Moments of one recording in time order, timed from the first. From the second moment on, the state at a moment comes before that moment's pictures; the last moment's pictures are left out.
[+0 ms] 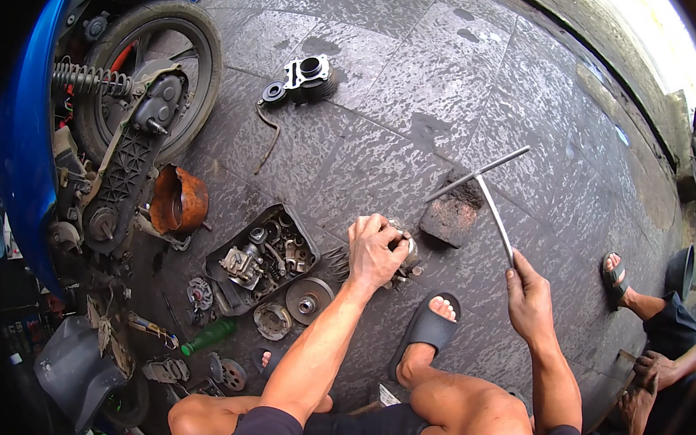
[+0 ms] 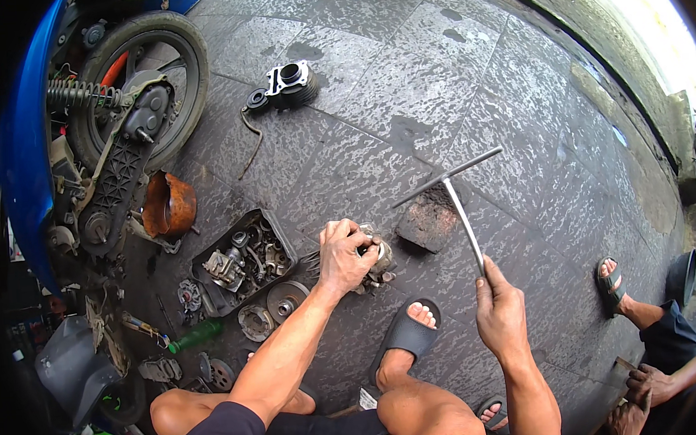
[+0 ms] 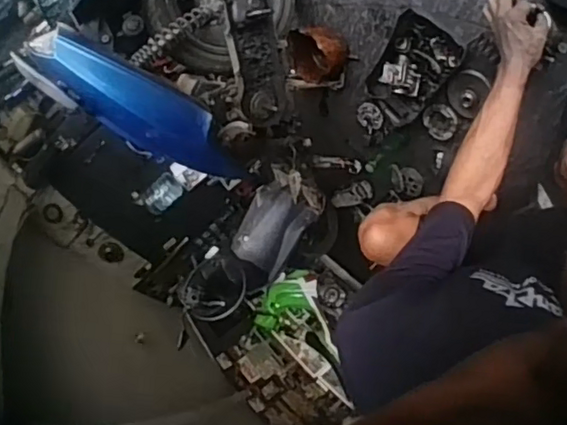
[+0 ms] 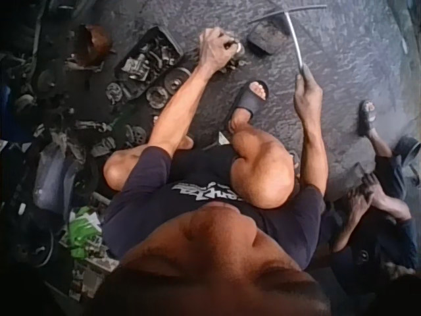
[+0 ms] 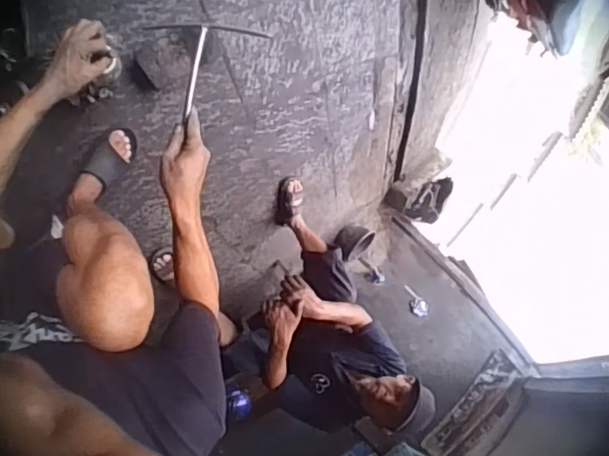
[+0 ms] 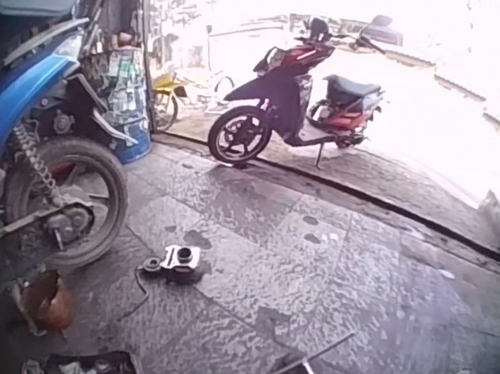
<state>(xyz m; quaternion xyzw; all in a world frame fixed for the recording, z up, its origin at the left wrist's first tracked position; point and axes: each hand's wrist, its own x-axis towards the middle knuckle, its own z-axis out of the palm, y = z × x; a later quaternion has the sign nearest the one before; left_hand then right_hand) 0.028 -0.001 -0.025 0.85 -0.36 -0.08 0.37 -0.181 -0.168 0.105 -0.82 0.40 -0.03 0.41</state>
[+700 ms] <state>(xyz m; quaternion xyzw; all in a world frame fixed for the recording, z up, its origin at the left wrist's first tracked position) 0.030 0.005 -0.024 0.84 -0.39 -0.11 0.36 -0.198 -0.153 0.092 -0.83 0.38 -0.03 0.41</state>
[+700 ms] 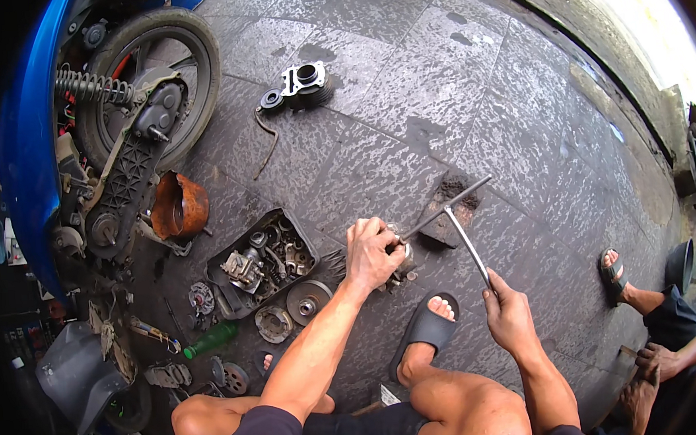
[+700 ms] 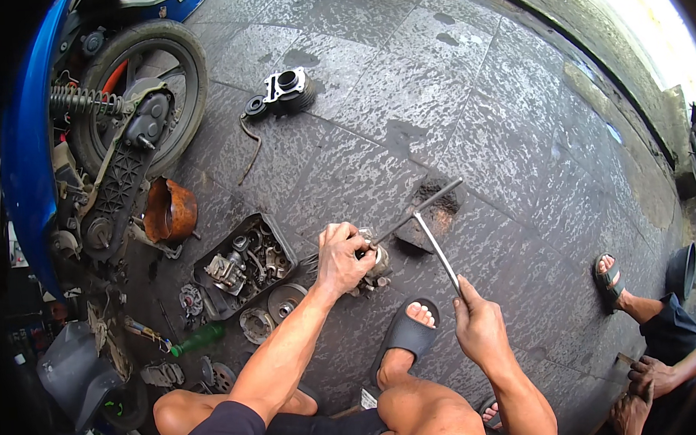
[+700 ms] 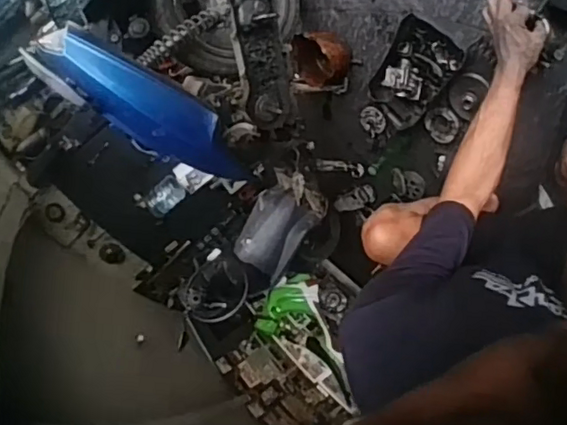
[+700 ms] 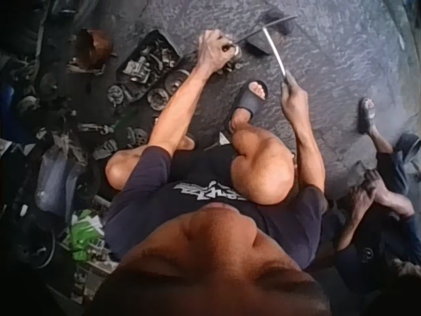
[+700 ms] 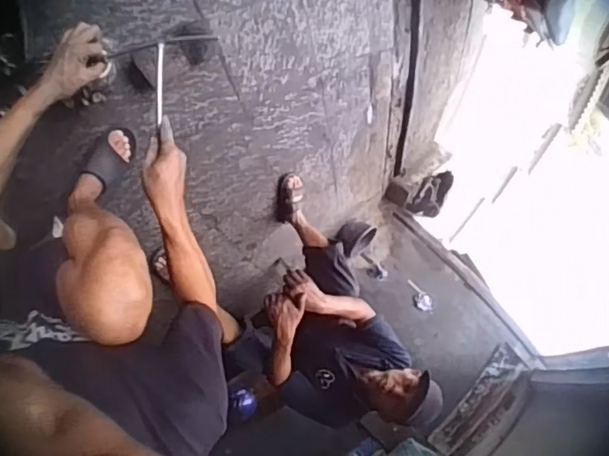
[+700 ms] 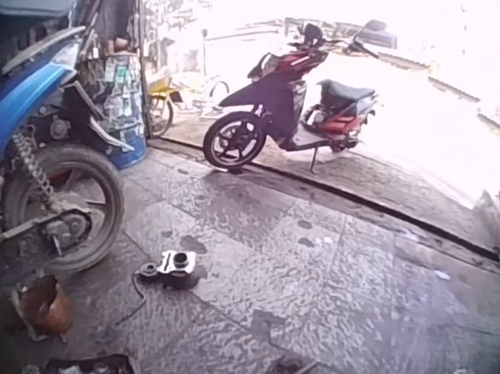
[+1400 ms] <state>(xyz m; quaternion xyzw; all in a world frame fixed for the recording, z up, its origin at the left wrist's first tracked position) 0.013 0.011 -0.003 0.84 -0.45 -0.06 0.30 -0.222 -0.115 0.087 -0.74 0.49 -0.04 0.46</state>
